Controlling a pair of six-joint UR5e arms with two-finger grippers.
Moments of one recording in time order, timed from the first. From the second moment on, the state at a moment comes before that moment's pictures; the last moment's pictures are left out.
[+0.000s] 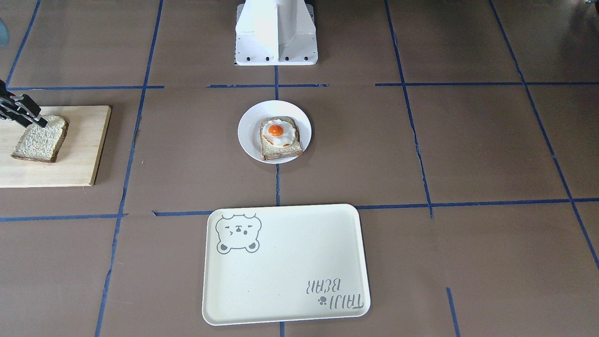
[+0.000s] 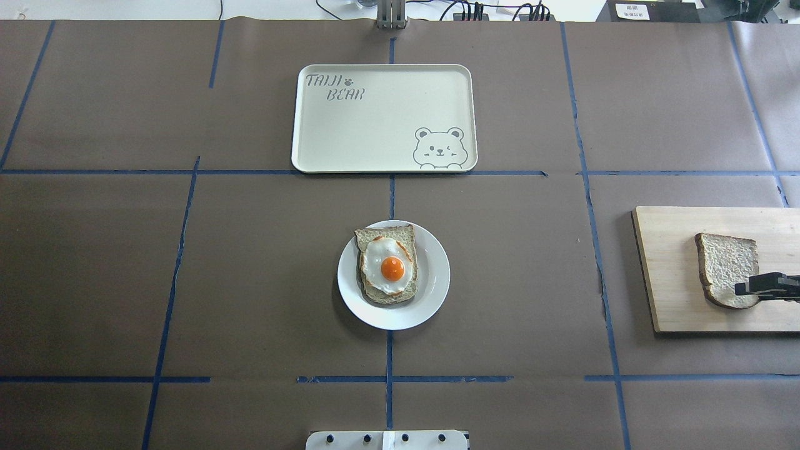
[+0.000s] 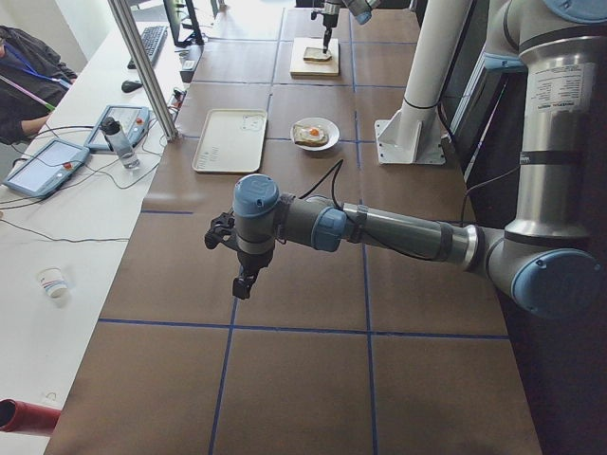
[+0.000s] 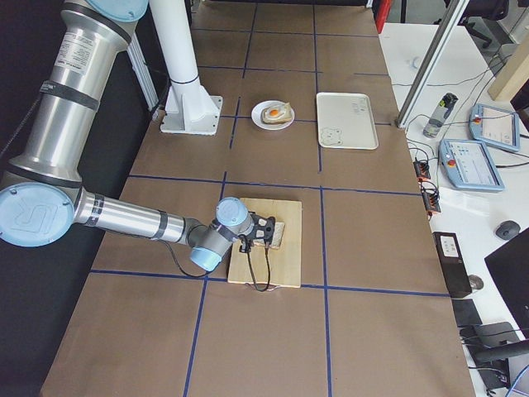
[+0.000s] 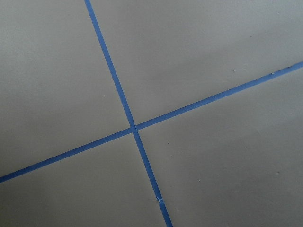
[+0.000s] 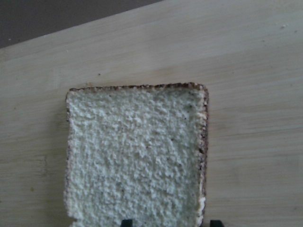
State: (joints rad) left arm -1.52 -1.54 -1.78 -1.63 -2.31 0.16; right arm 0.92 -1.92 1.55 -0.32 2.19 1.16
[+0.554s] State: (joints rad) left arm -1.52 -1.54 -1.78 -1.63 -2.31 0.16; right arm 0.91 -1.93 1.56 -0.32 2.19 1.11
